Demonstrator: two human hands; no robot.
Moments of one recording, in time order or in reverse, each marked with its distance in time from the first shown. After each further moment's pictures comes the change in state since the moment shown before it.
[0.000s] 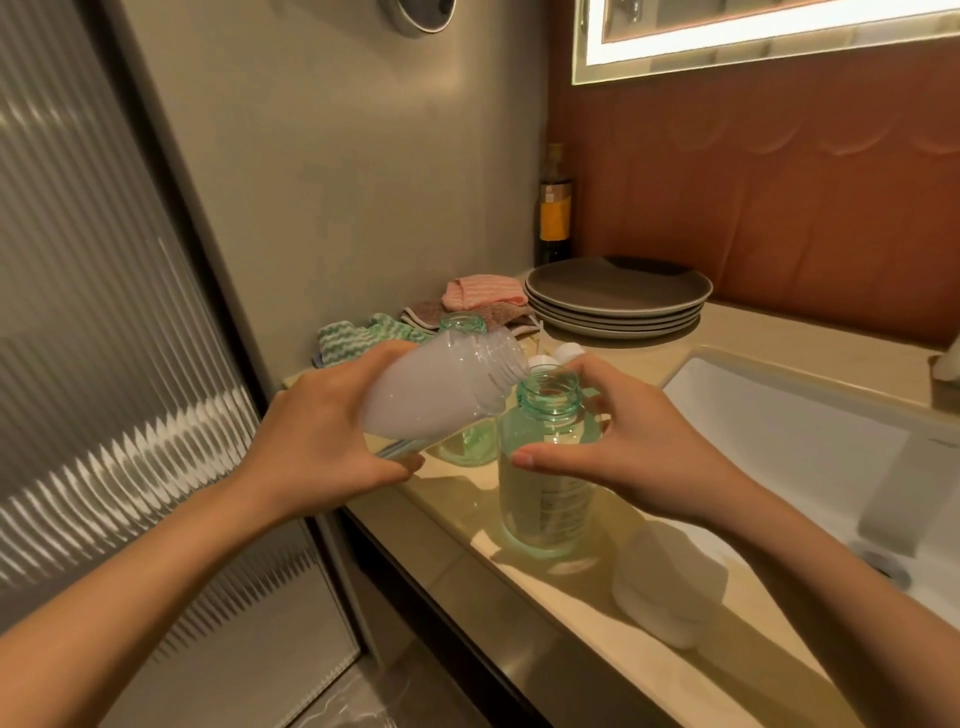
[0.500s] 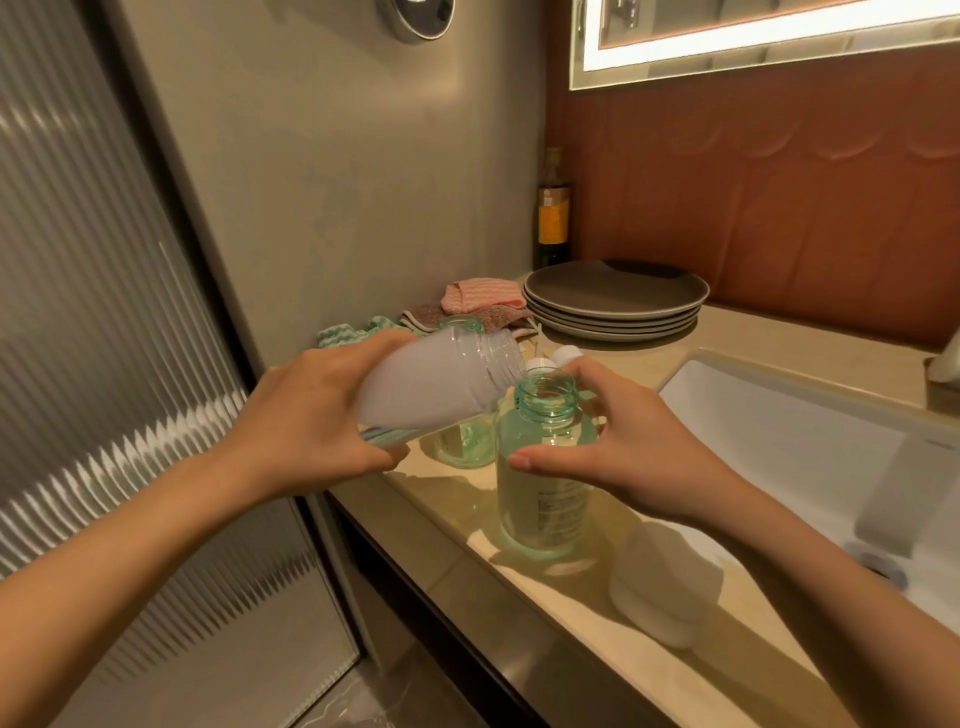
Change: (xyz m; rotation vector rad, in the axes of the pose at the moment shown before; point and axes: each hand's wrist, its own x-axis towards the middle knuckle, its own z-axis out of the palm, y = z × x) left_hand 0.010 0.004 -0.017 0.156 -0.064 0.044; right_hand 0.000 -0.001 0.000 0.011 0.004 -0.004
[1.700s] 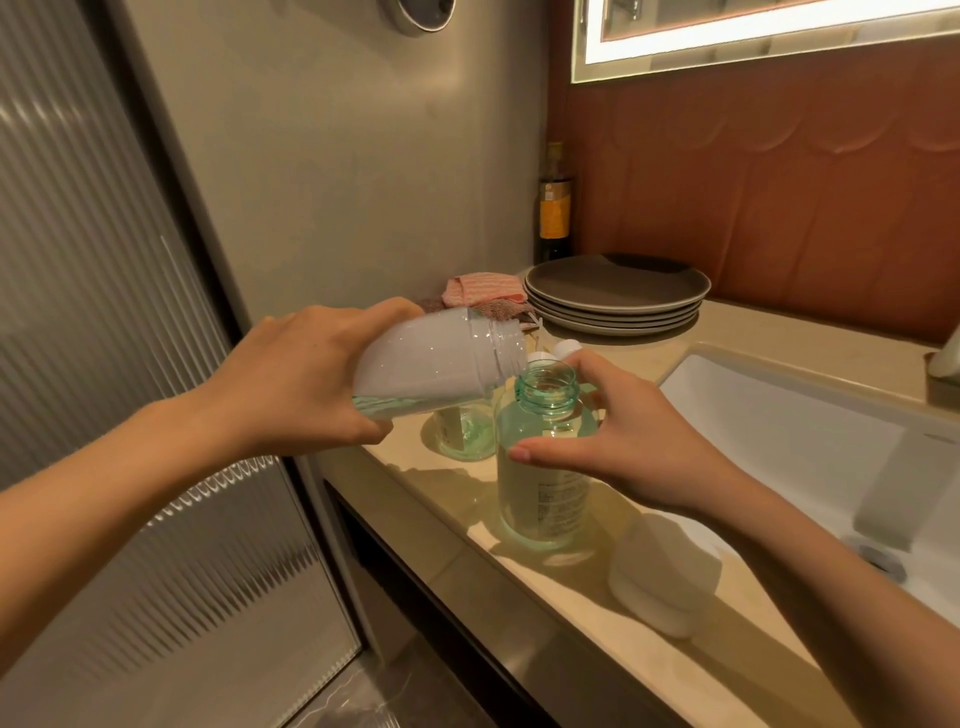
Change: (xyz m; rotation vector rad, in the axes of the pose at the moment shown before) left_hand 0.011 0.011 -0.031 0.170 -0.145 0.030; right_hand 0.001 0.001 0.001 -0.002 0.009 -0.005
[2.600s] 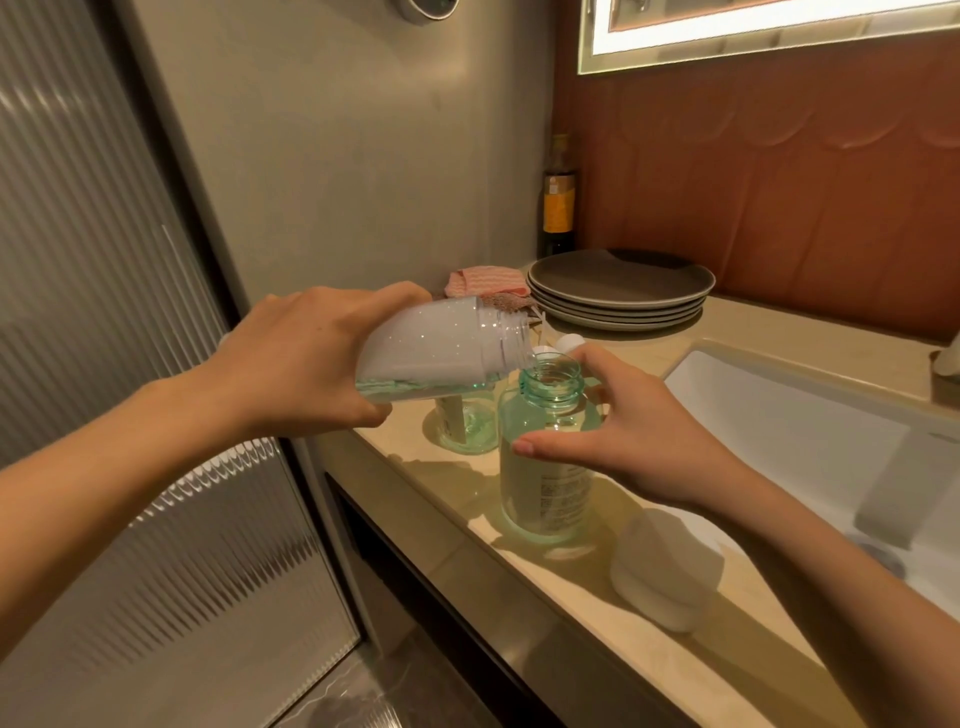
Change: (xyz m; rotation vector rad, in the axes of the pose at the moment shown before) left_hand 0.004 -0.001 -0.003 0.046 0.024 0.028; right_hand -0.002 -0.001 0.000 0.007 -0.008 0.005
